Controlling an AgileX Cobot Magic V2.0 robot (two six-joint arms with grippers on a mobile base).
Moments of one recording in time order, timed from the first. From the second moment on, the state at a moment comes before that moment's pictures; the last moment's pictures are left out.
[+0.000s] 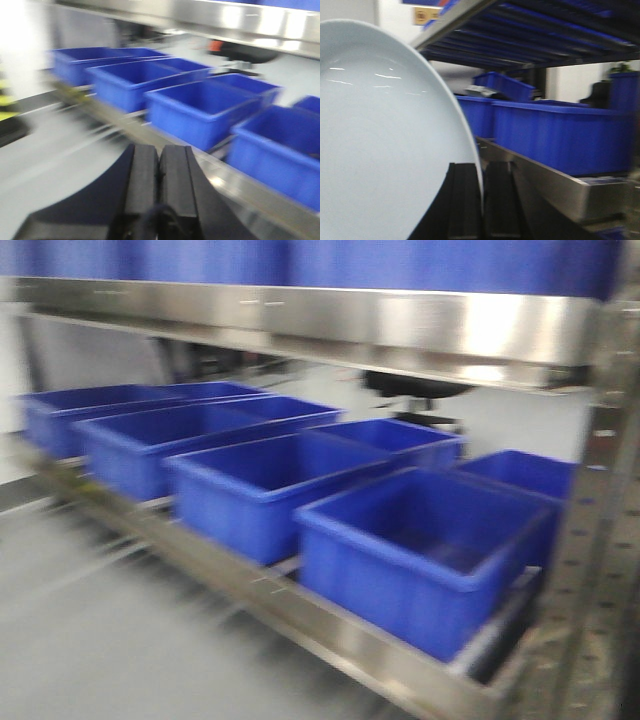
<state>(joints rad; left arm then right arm) -0.05 -0.02 0.03 -0.04 0.12 0.03 0.43 -0.01 -0.36 -0.01 0.14 0.10</state>
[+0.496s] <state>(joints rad) -0.05 -0.02 0.03 -0.04 0.12 0.03 0.43 -0.01 -0.36 -0.01 0.14 0.10</state>
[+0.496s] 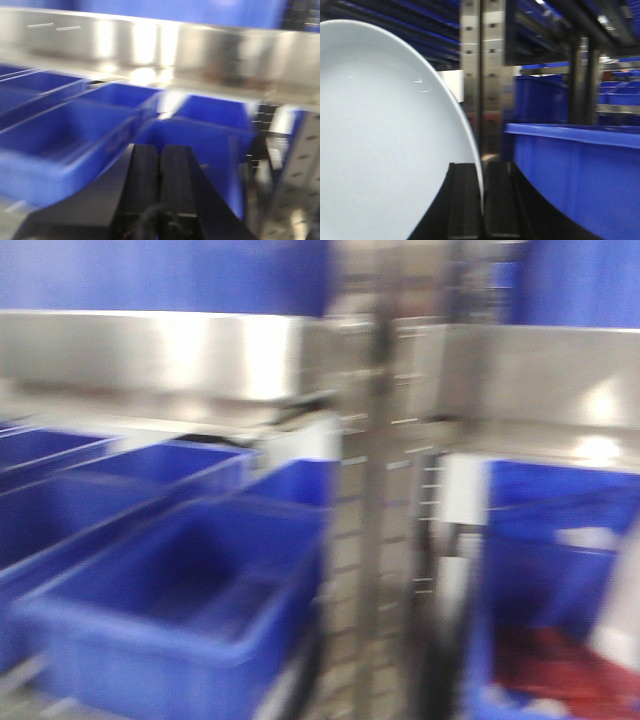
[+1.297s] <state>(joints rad) -0.05 -0.02 0.03 -0.04 0.12 0.03 0.43 -0.01 -0.36 -0.01 0.14 0.10</state>
